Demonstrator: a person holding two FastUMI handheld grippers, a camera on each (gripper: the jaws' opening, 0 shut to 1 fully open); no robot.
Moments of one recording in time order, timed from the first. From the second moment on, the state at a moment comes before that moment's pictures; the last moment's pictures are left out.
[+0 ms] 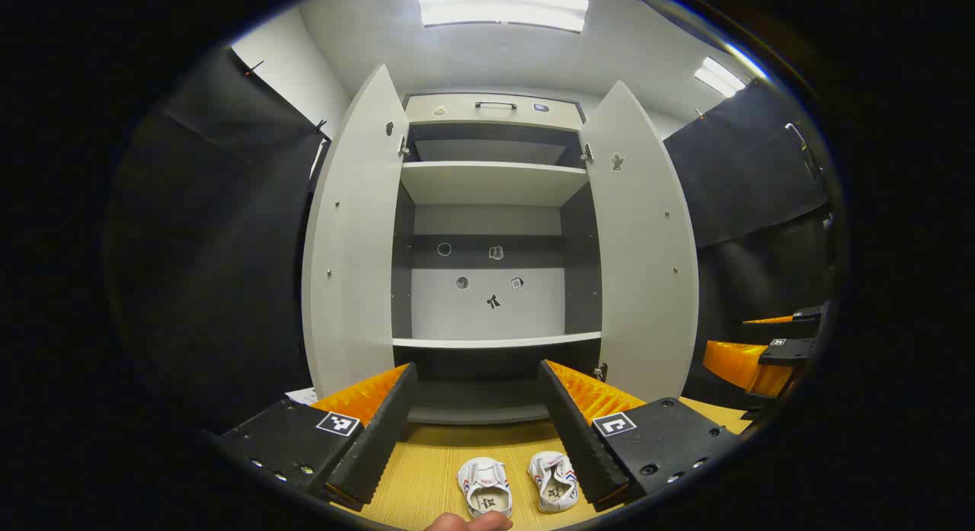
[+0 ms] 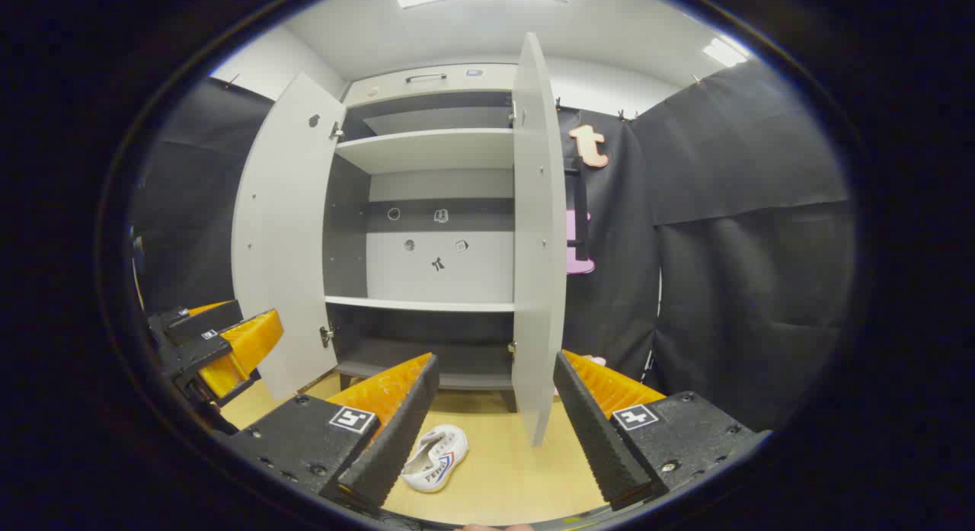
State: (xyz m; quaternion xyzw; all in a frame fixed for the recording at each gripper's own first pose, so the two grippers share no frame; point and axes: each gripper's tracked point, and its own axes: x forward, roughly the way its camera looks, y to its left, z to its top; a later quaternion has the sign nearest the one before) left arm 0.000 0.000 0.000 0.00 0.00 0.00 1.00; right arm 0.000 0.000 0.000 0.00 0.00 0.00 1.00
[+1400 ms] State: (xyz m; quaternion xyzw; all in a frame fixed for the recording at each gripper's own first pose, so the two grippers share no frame) left arm -0.001 0.026 -0.003 0.01 0.00 0.02 1.00; right arm 0.019 0.052 -0.052 0.00 0.05 0.06 1.00
